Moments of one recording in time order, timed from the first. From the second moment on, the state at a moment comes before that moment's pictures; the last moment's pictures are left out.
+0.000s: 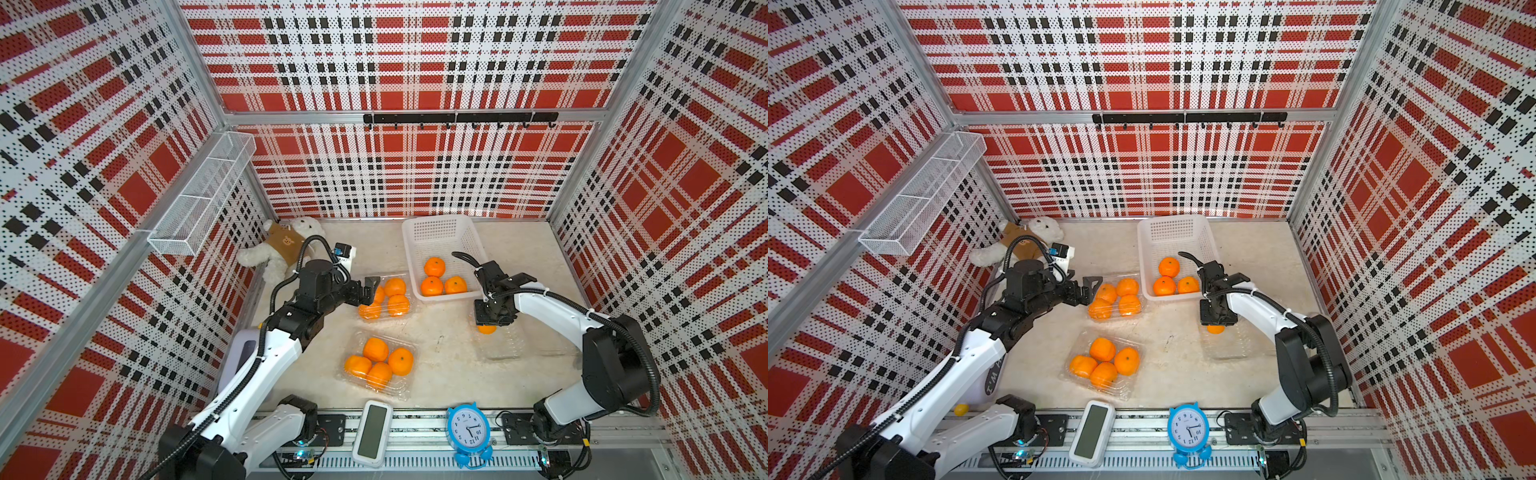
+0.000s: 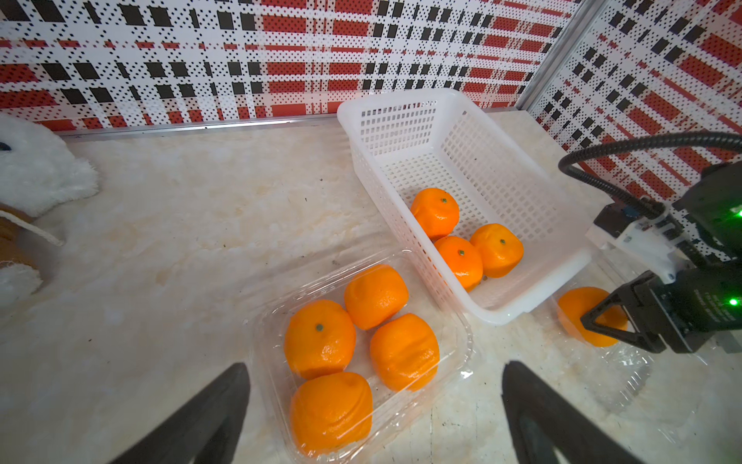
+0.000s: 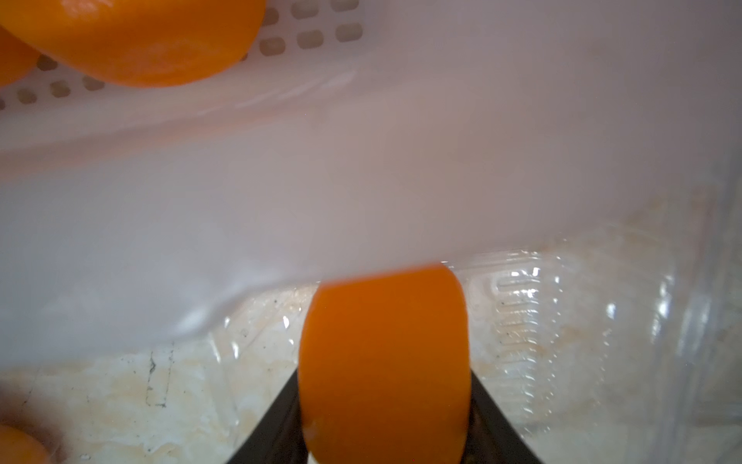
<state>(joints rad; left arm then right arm) -0.34 1.02 0.83 -0.28 0.18 -0.15 0.41 1.53 1.04 -0.88 0.08 0.41</state>
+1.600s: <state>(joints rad) -0.53 0.94 0.82 -0.29 0.17 -0.19 0.34 2.13 1.89 -1.14 0.14 0.10</state>
